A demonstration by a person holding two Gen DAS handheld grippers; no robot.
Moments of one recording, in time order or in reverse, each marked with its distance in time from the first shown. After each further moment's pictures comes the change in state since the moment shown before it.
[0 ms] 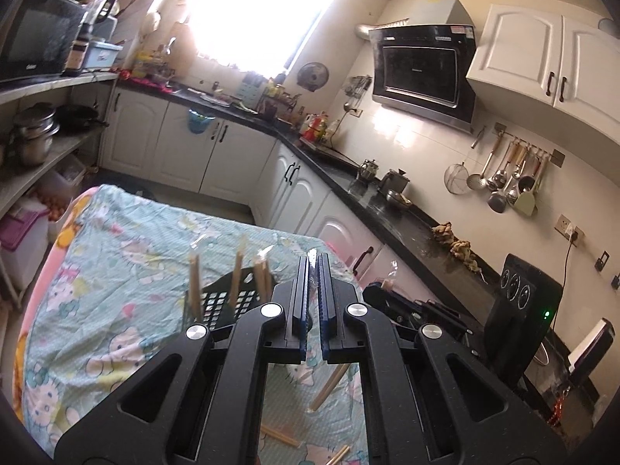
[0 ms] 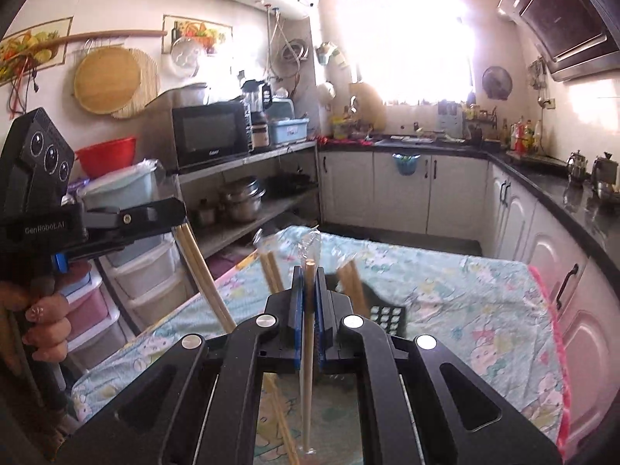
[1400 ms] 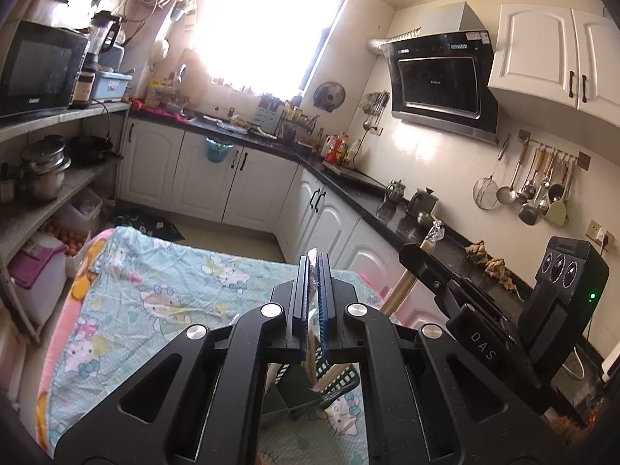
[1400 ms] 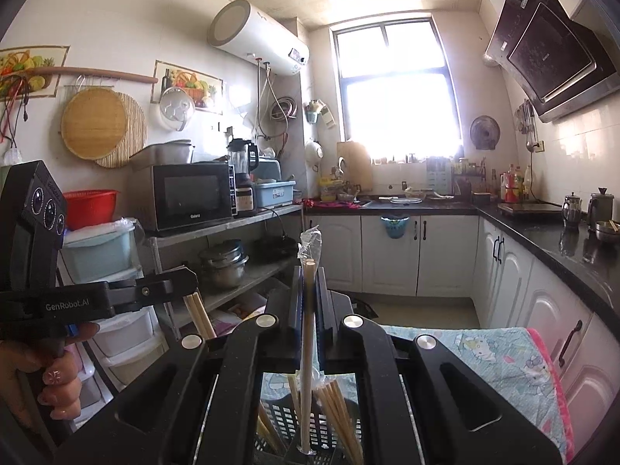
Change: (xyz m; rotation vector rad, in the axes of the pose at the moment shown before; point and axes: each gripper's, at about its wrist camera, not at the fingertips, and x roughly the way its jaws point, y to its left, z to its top) left arm 0.039 0.029 0.040 0.051 -0.075 0.095; right arm 0.056 -0.011 0.043 -0.014 -0.216 -0.045
